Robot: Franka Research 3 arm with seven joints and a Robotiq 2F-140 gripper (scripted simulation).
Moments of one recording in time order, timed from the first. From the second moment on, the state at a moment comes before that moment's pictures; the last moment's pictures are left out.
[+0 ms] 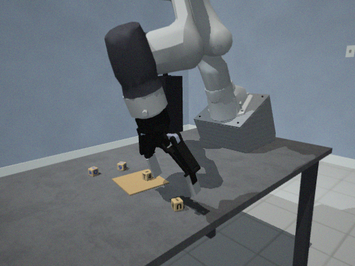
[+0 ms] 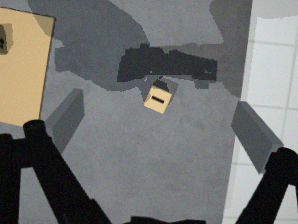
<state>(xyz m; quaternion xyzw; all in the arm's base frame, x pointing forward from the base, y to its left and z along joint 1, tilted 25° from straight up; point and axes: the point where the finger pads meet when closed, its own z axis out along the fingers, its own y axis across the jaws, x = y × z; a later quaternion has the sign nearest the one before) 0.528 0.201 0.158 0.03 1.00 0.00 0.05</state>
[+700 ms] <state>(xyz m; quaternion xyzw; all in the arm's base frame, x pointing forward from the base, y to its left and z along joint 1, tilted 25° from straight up) 0.550 0.172 0.184 -0.07 1.00 -0.01 0.04</state>
